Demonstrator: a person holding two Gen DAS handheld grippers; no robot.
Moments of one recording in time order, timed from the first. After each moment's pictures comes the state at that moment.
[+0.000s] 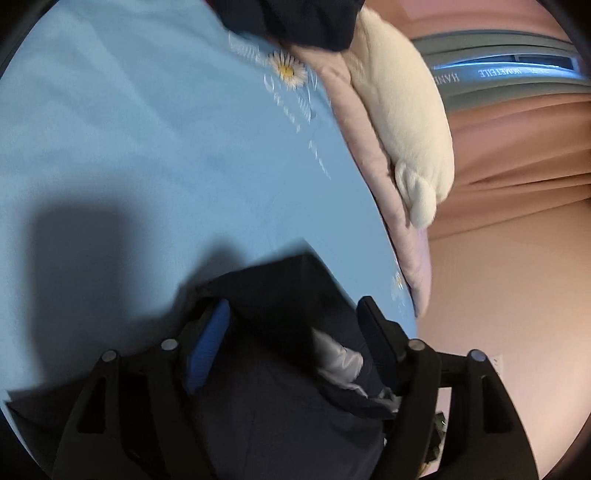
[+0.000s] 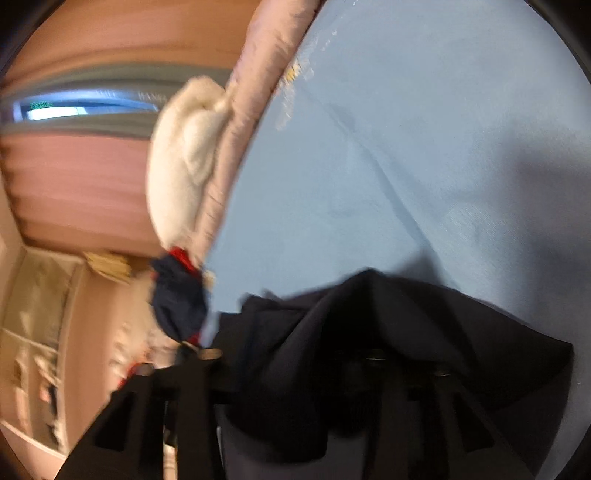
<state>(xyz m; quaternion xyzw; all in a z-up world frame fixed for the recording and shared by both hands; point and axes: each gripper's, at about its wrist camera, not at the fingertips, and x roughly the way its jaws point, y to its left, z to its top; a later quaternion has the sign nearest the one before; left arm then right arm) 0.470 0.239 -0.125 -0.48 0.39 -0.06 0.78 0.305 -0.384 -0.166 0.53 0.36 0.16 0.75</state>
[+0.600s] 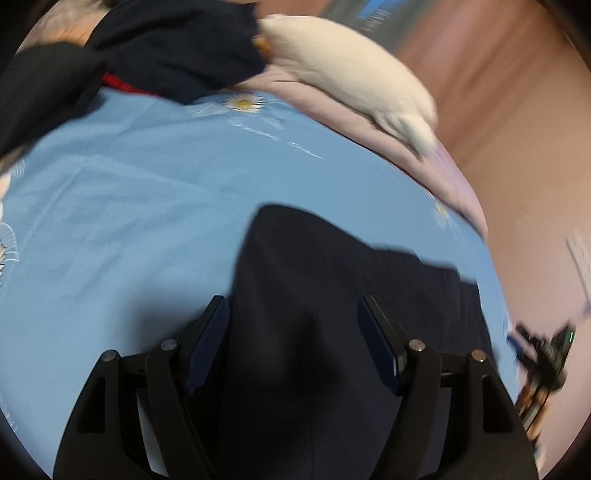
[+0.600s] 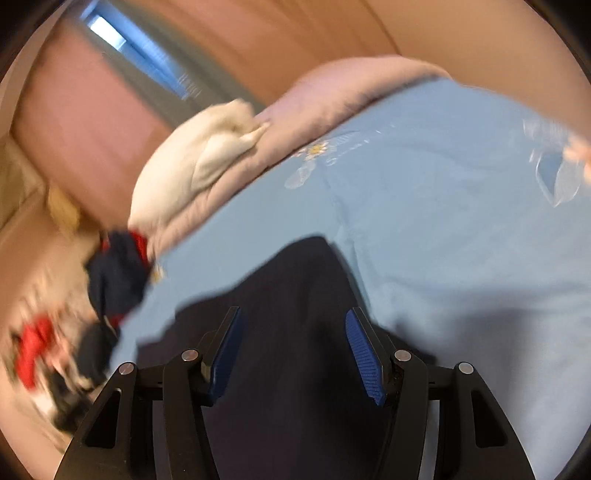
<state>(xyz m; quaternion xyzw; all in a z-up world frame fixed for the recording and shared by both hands) 0.386 0.200 -0.078 -0.21 0.41 -0.06 0.89 0.206 -0.362 -0.097 0.27 0.34 0.07 0.90</state>
